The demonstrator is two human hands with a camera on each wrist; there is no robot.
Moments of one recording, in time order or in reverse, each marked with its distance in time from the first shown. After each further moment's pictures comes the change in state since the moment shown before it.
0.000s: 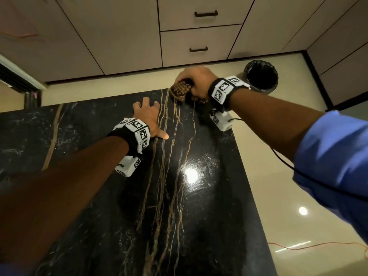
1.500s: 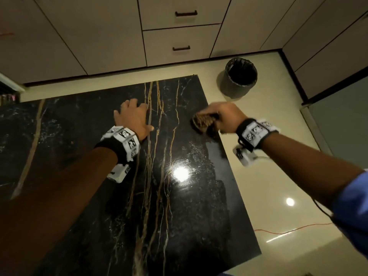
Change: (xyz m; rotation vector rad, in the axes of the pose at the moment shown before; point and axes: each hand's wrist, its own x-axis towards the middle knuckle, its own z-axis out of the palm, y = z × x) left_hand -0.045 0.012 0.023 -0.008 0.240 0.057; right_hand -0.174 0.032 0.034 0.062 0.067 0.077
